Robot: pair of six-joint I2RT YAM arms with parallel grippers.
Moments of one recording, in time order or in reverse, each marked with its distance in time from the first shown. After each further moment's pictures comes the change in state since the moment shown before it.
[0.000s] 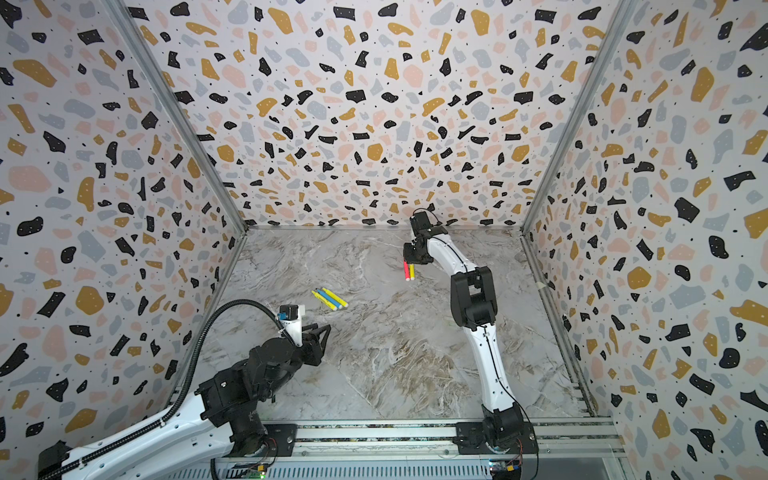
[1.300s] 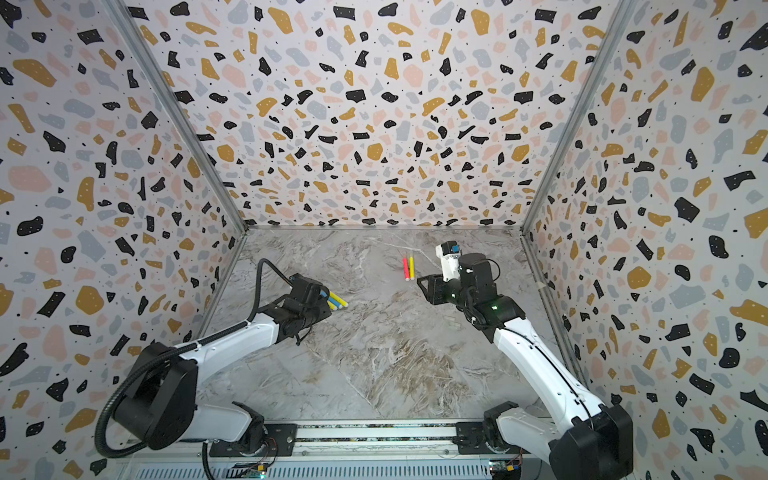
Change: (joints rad) left arm 0.487 0.838 0.348 -0.023 0.249 -0.255; right arm 0.040 -1.378 -1.292 0.465 -0.185 0.023
